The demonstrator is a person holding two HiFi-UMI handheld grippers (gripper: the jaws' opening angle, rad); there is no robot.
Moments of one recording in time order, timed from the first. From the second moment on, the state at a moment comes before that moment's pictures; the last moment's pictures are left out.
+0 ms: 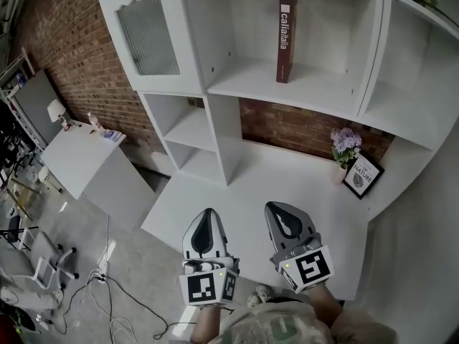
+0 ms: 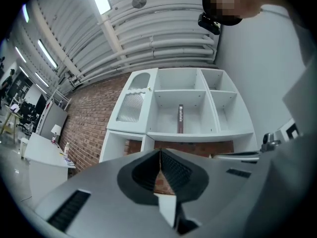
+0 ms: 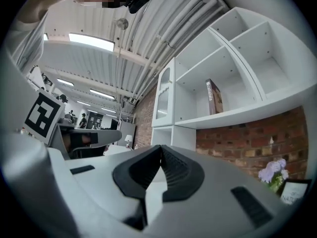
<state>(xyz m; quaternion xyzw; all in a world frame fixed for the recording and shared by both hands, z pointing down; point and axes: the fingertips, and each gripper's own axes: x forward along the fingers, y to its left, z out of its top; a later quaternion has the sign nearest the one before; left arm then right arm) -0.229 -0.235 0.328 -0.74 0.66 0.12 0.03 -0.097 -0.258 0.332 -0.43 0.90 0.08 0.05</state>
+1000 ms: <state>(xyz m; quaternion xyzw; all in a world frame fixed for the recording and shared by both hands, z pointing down) -0.161 -0.309 0.181 -0.80 0.55 0.21 0.12 -0.066 -0.302 0.294 -0.44 0.89 0.11 0.07</state>
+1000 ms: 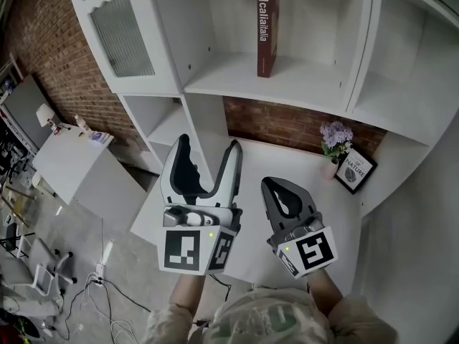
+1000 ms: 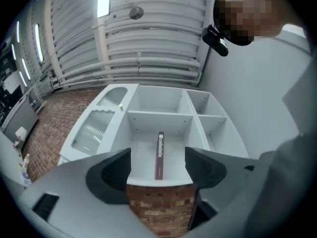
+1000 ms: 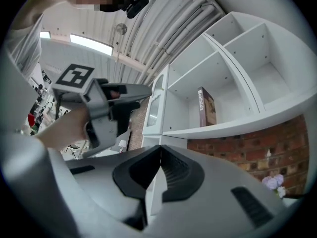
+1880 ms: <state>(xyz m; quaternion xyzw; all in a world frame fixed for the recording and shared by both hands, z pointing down) -0.054 -0.632 0.126 -0.82 0.57 0.02 0.02 0.067 -0.308 0.298 -0.55 0.83 0.05 0.12</state>
